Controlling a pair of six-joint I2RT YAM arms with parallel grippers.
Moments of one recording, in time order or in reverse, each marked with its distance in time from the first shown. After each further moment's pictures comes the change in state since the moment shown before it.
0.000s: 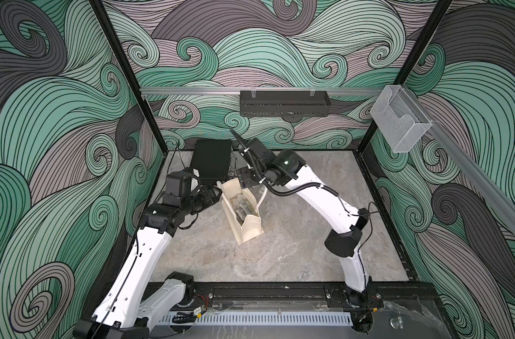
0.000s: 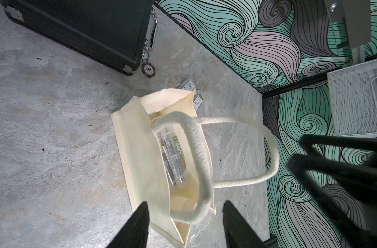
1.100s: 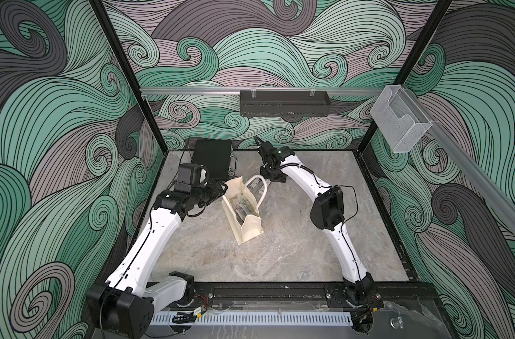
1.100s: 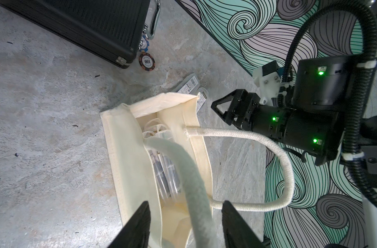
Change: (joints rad) left arm -0.015 0.166 0.025 0.060 0.005 -0.056; right arm -0.326 0.428 -0.053 0.074 -0.104 0.212
